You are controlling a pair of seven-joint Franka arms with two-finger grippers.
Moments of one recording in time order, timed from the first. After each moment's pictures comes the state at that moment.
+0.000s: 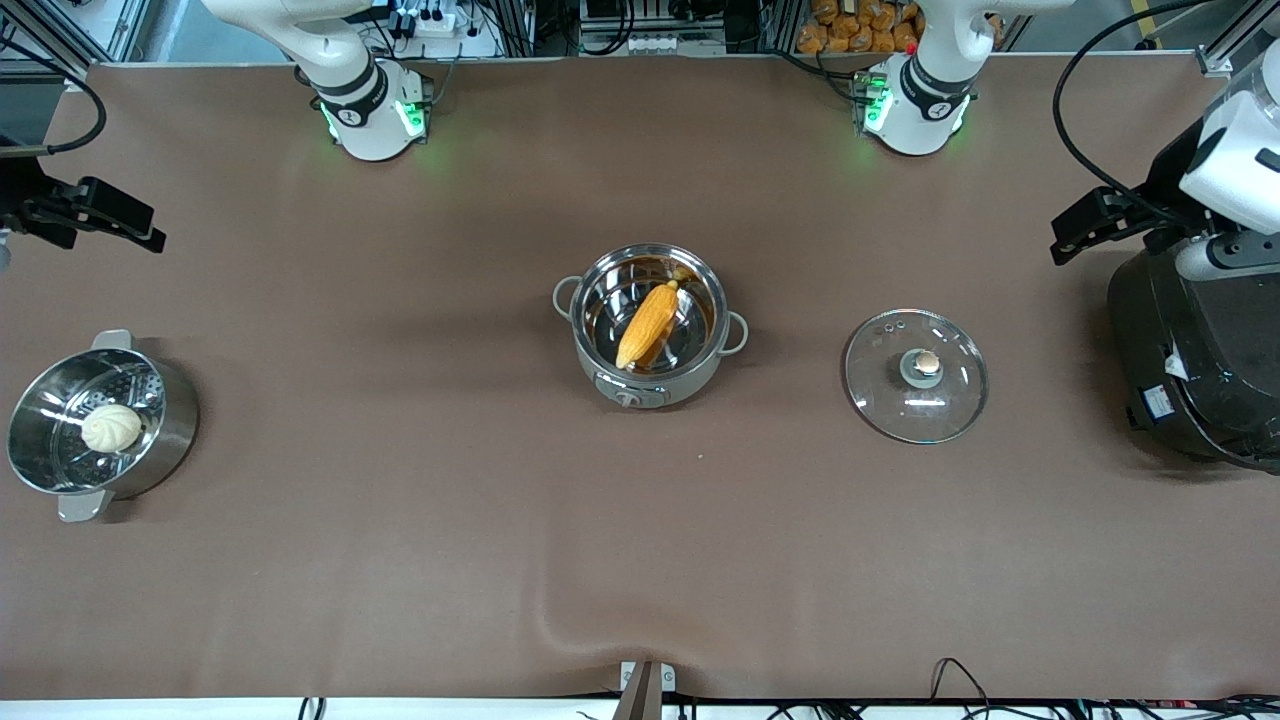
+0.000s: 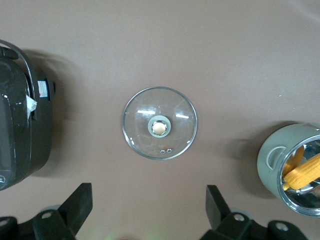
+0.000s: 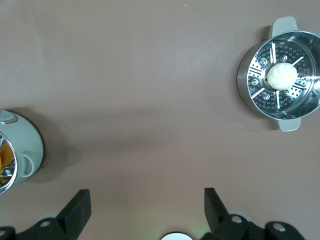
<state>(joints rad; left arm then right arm) -0.11 0.04 -0.03 -1.46 0.00 1.48 -0.25 0.13 0.04 -0.13 -1.42 0.04 1.38 0.07</state>
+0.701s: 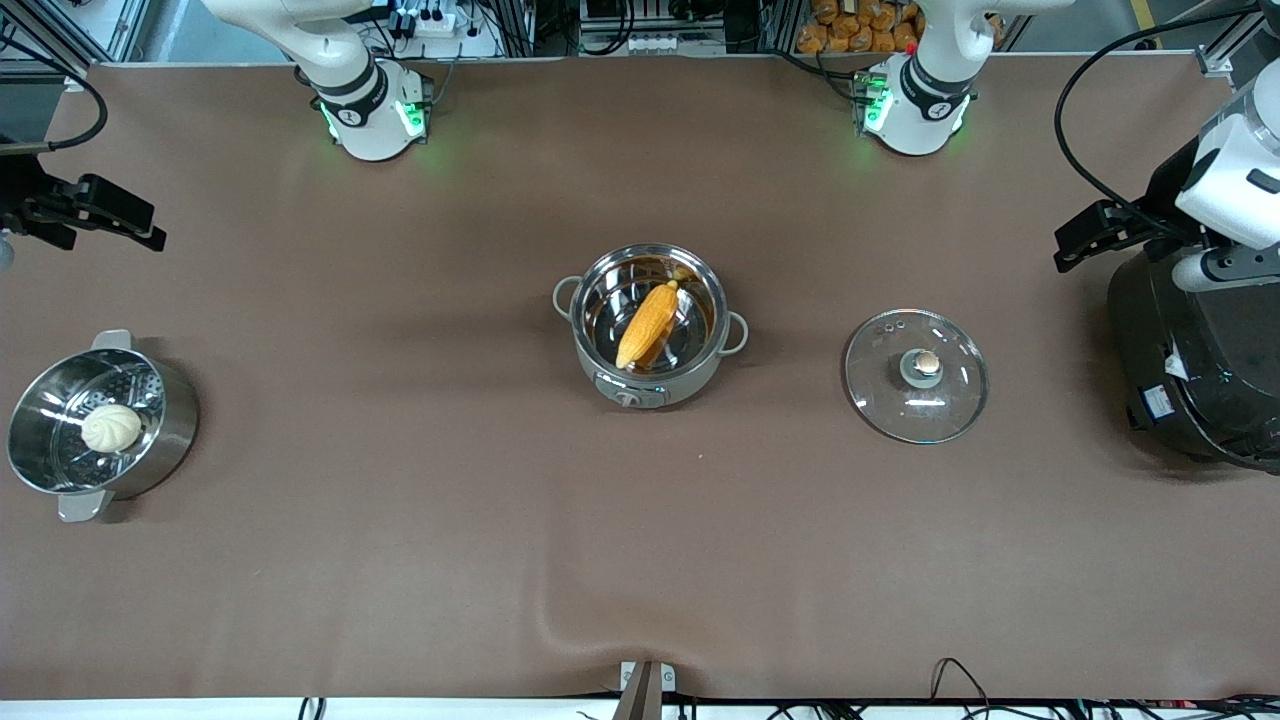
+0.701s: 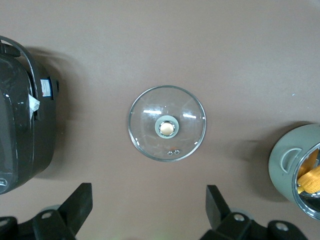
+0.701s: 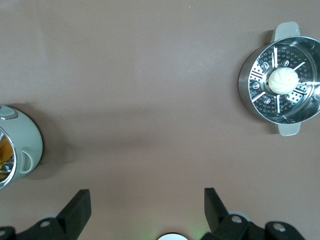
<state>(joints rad) -0.11 0.00 -0.01 -1.56 0.02 1.55 -0.22 0.13 0.04 -0.13 -1.41 0.04 1.38 0.05</state>
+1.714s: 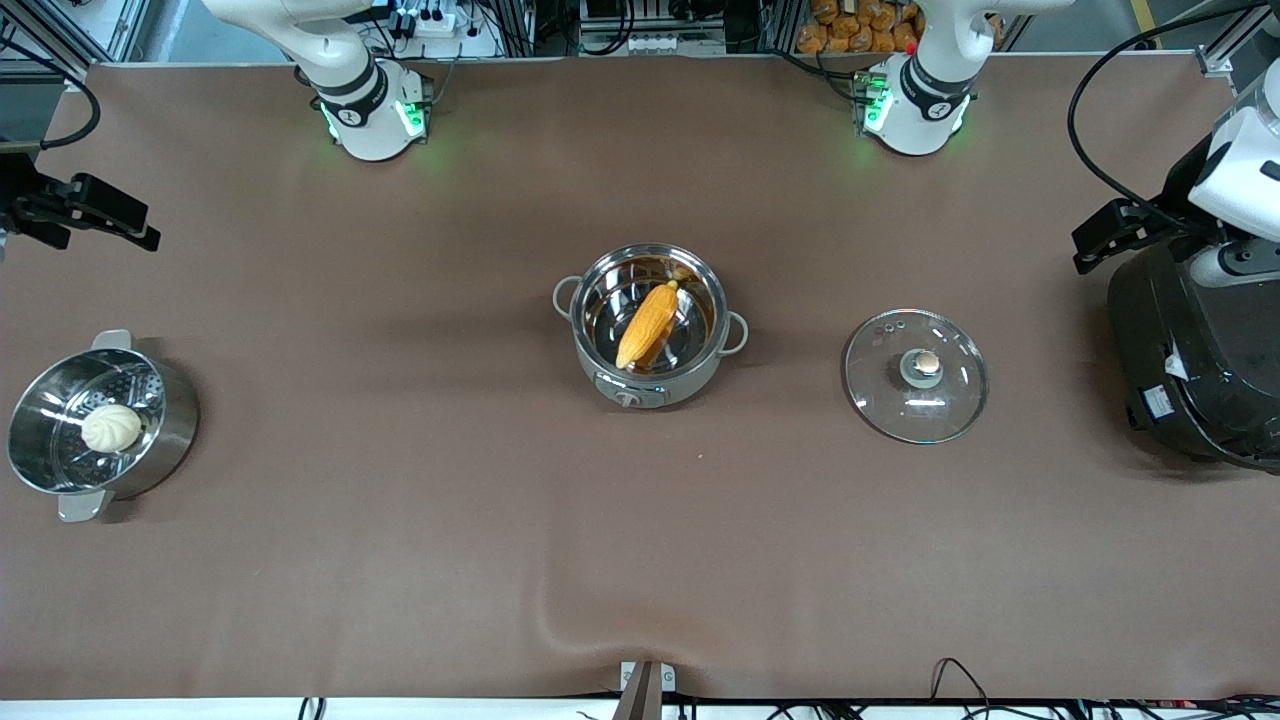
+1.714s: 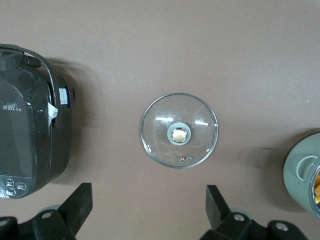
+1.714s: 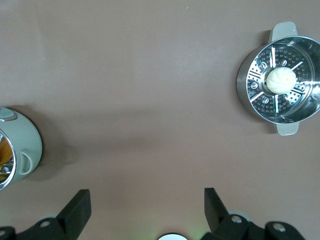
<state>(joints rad) -0.10 -0.01 -0.01 -1.56 0.07 1.56 -0.21 0.12 0.04 -0.13 -1.41 0.04 1.38 0.05</state>
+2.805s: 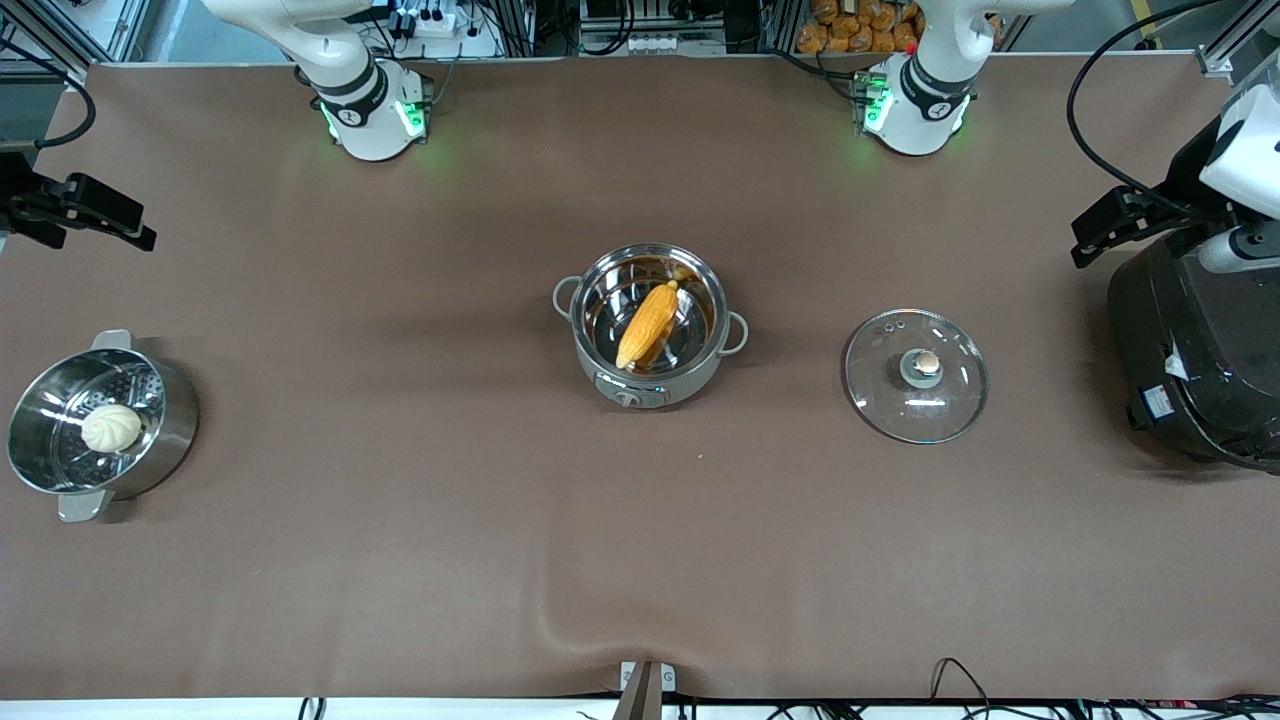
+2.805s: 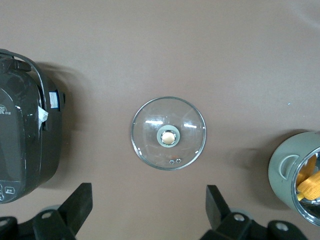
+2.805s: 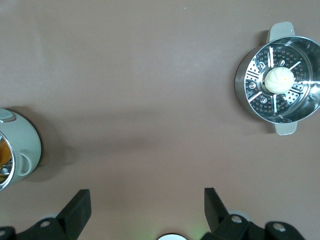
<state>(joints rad) -0.10 -0.02 -0.02 -1.55 0.03 1.56 -0.21 0.12 0.04 -0.14 -1.41 0.04 1.38 0.04</state>
